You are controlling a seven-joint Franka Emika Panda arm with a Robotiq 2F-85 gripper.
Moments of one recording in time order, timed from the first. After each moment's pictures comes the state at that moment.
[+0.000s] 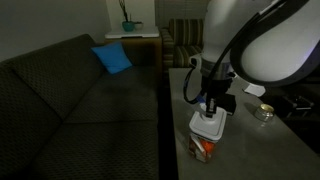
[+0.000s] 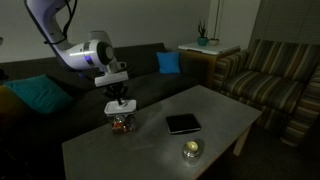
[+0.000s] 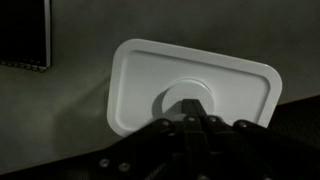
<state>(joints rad) 0.33 1.03 0.08 -1.68 -0.46 2.72 -0.27</state>
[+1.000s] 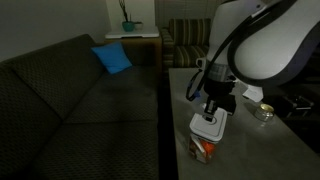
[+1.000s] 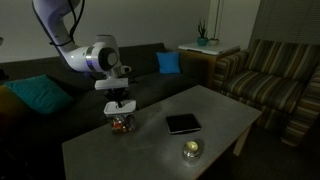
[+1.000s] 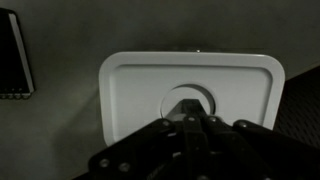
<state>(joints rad) 0.28 1.06 0.12 -1.67 -0.32 2.74 -0.27</state>
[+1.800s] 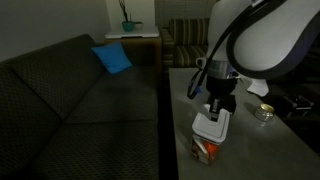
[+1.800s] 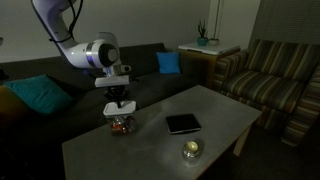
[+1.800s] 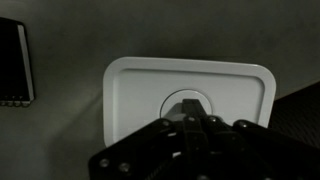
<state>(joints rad) 0.28 1.04 0.12 -1.67 -0.34 2.64 -0.30</state>
